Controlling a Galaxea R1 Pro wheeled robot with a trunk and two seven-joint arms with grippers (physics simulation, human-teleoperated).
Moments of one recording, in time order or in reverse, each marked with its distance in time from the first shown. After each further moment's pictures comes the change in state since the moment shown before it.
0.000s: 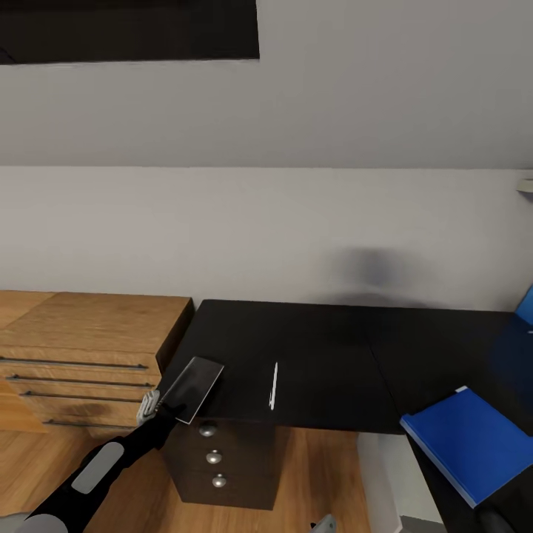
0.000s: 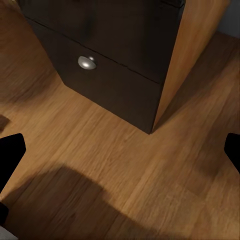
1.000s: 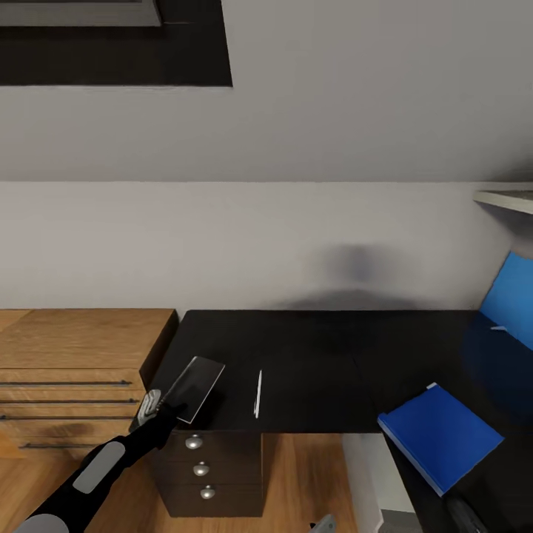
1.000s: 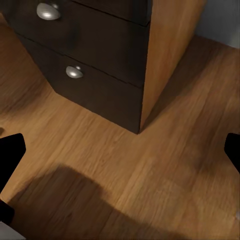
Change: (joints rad) left arm 0.000 -0.003 -0.004 -0.006 -0.002 -0.001 -0.001; right arm 0.000 0.002 0.001 0.001 -0.001 0.000 0.000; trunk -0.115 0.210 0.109
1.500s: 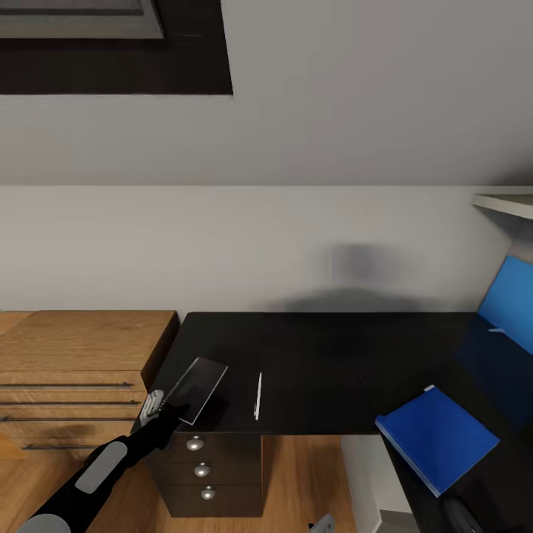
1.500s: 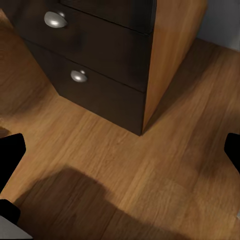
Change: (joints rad) left arm 0.000 -0.005 -0.010 -0.002 -0.009 0.002 0.004; right arm 0.000 0.008 -0.001 0.002 0.000 0.000 0.000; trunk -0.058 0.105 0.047
